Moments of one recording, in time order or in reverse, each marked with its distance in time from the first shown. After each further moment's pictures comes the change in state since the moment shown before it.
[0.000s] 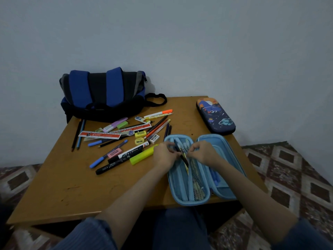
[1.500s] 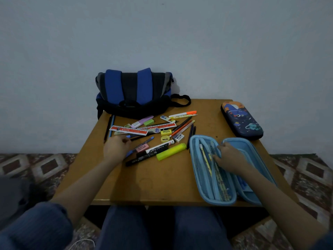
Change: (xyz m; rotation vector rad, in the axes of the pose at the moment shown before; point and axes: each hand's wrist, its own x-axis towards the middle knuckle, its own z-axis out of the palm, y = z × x) left_hand 0.015 -0.107 -0.176 0.528 0.403 -0.025; right_hand 0.002 0.000 0.010 -0.574 -0.041 -0.004
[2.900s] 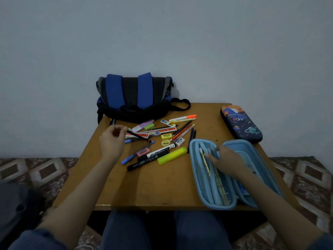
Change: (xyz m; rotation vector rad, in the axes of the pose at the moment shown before) left_hand -0.002 0.018 -0.031 -0.593 0.281 0.009; right_hand -0.003 -0.013 -0.001 0.117 0.071 0.090
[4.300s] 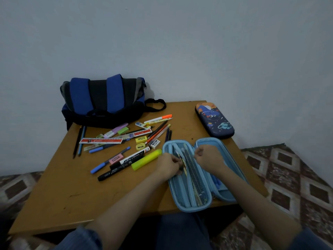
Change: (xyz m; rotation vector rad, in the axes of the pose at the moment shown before) left_hand -0.109 0.074 0.147 0.140 -0.903 -0.144; right_hand -0.003 0.020 -0.008 0.260 0.104 0.027
